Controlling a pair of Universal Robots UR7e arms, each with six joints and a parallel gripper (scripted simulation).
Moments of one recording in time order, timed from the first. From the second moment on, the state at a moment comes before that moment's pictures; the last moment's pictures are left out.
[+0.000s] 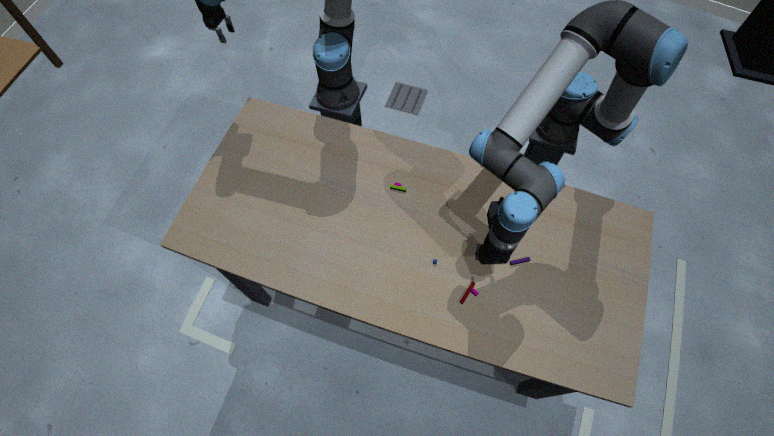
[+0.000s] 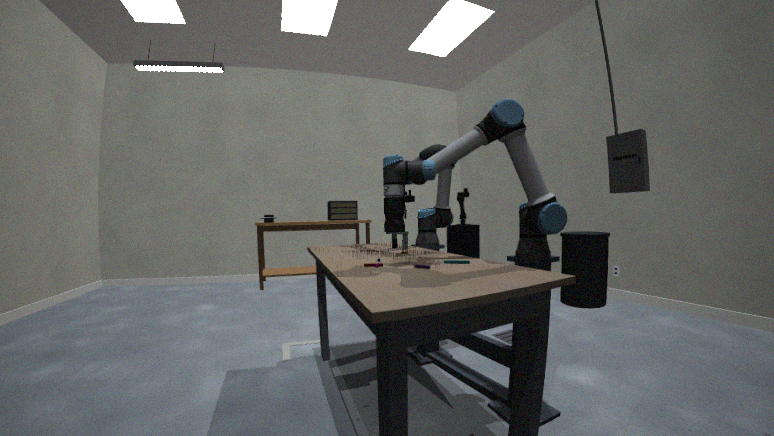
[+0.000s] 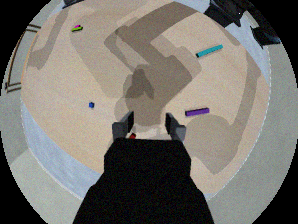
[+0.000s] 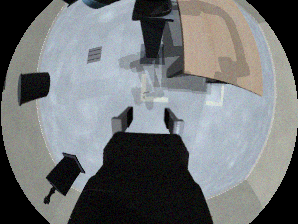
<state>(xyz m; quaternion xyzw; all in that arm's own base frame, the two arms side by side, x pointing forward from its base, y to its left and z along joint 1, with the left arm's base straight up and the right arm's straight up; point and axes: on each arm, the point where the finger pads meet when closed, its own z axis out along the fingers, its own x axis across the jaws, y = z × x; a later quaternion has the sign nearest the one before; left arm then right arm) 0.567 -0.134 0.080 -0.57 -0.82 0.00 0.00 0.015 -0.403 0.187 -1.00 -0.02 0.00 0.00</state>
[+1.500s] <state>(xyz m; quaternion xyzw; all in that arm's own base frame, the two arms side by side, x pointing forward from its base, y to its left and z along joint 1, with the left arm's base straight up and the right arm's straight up) 0.581 -0.091 0.080 -0.92 -0.39 0.00 0.00 0.015 -0.403 0.187 -1.00 -0.02 0.00 0.00</state>
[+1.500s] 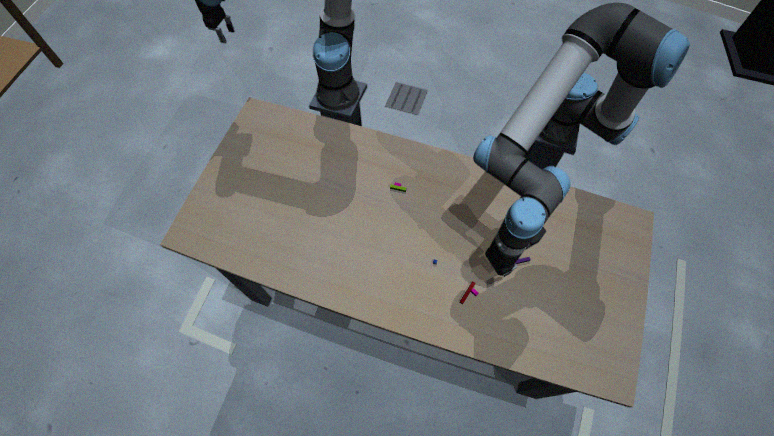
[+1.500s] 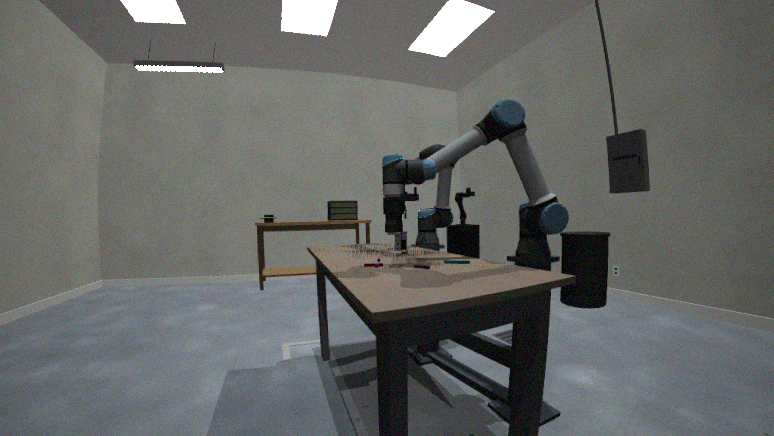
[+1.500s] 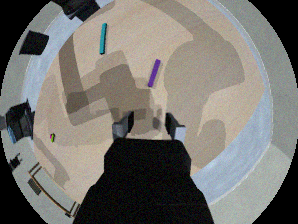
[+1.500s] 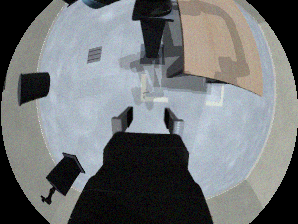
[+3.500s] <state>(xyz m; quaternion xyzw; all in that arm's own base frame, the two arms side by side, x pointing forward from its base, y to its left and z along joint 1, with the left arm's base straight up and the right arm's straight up) 0.581 -0.090 0.080 -0.93 -0.38 0.00 0.00 0.015 -0.403 0.187 -1.00 -0.02 0.00 0.00</state>
